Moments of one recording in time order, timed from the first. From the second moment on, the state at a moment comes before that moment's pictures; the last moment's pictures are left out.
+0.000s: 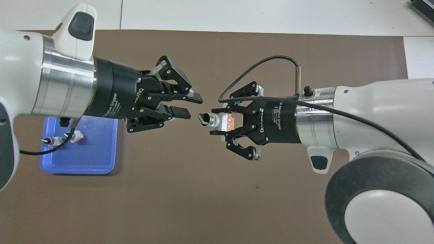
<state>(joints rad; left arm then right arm) -0.05 0.04 -0.37 -1.44 -0.71 1.76 -0.93 0.40 -0.07 0.02 -1.79 0.88 2.06 1.77</state>
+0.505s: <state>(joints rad) -0.09 0.04 -0.37 -1.45 -0.66 1.73 -0.93 0.40 -0.07 0.02 -1.79 0.88 2.06 1.77</state>
